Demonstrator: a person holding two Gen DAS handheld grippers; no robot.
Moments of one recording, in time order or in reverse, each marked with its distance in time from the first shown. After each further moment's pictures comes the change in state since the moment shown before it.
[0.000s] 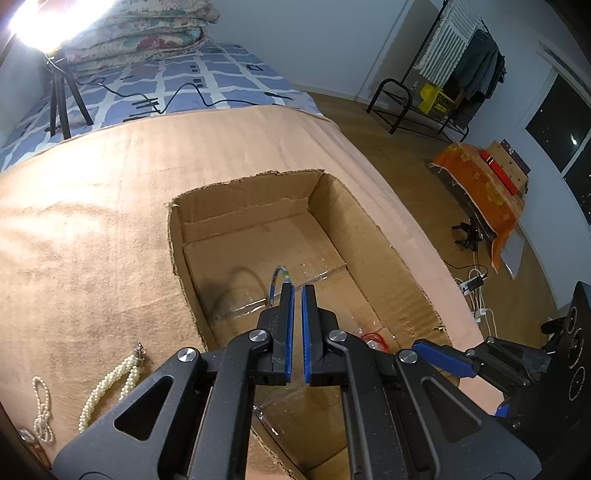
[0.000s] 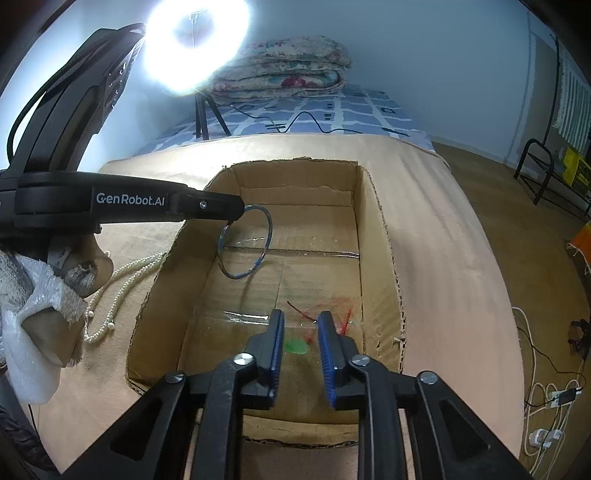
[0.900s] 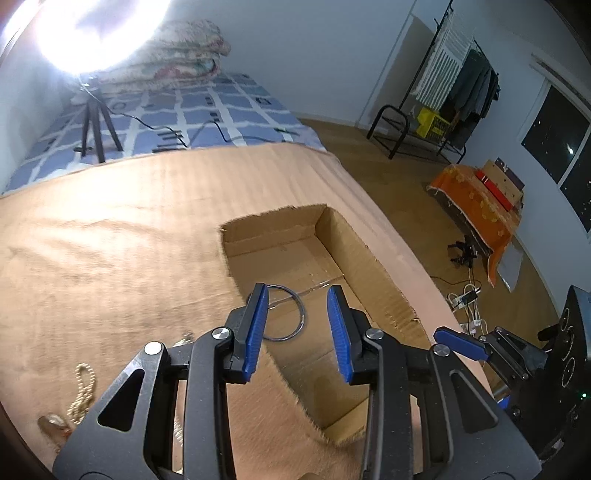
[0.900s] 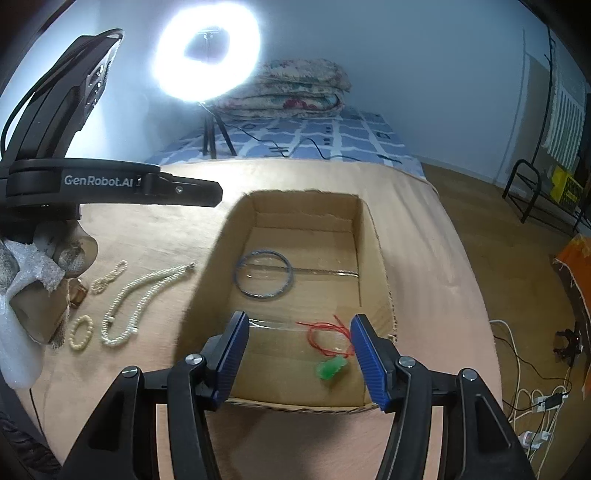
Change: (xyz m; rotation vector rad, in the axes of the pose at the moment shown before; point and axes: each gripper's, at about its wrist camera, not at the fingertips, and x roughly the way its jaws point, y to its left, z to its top) left arm -0.092 0.015 -0.009 -0.004 -0.110 0.008; right arm -0.051 0.030 0.004 -0.042 -0.076 -0.035
